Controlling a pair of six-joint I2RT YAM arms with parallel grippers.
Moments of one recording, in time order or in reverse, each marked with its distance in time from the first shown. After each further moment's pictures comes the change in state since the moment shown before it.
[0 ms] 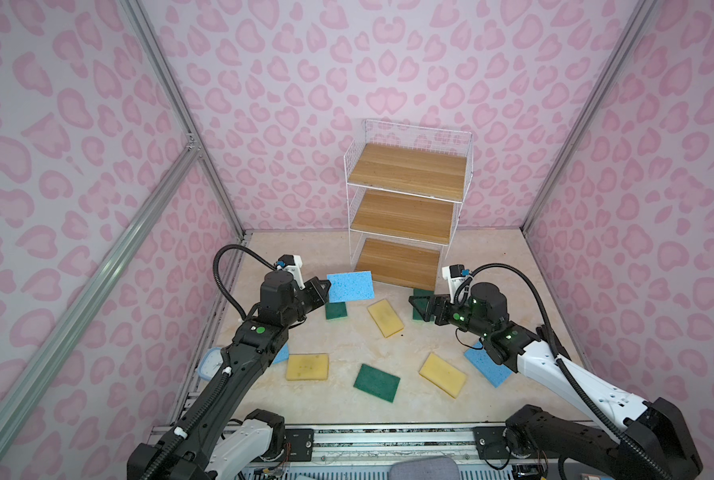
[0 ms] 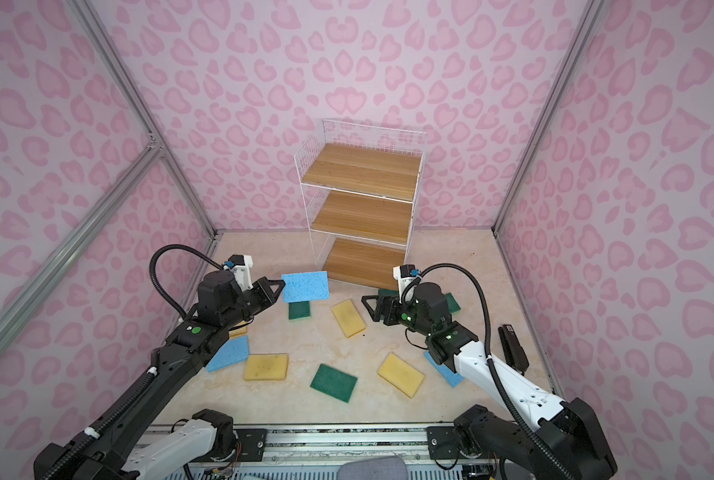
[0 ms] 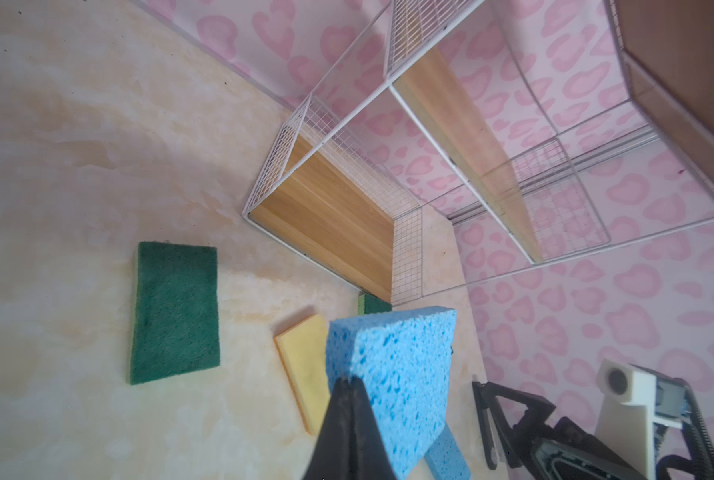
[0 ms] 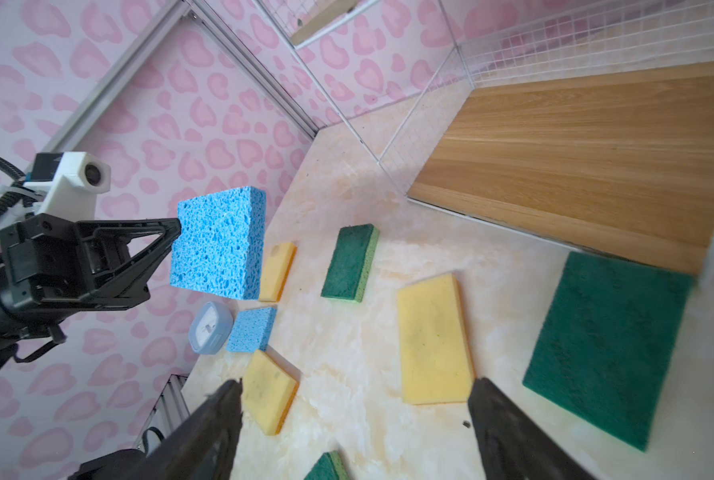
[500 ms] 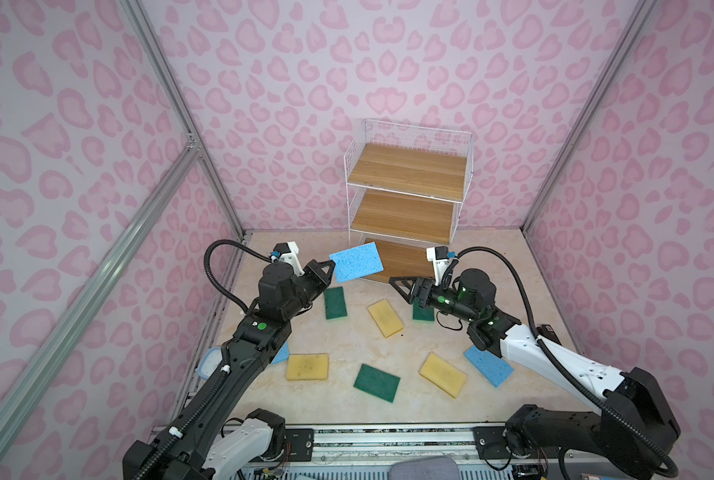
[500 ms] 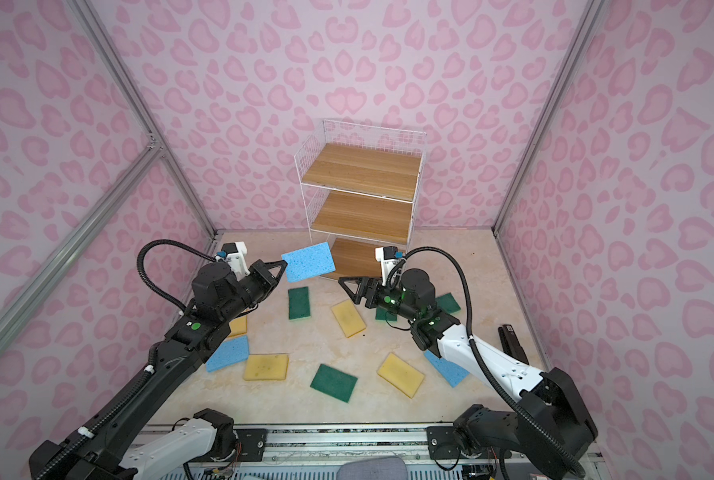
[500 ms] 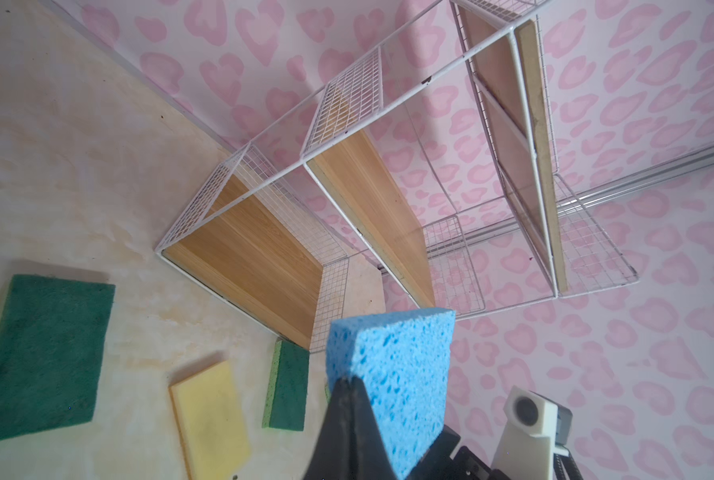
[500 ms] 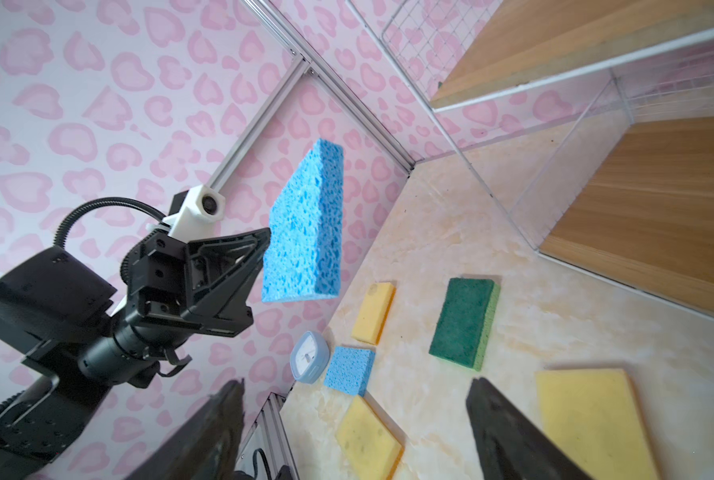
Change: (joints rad) left arm -0.057 0.034 0.069 0.142 -0.062 -0.230; right arm 0.074 0.177 0.149 0.264 -0.087 0.176
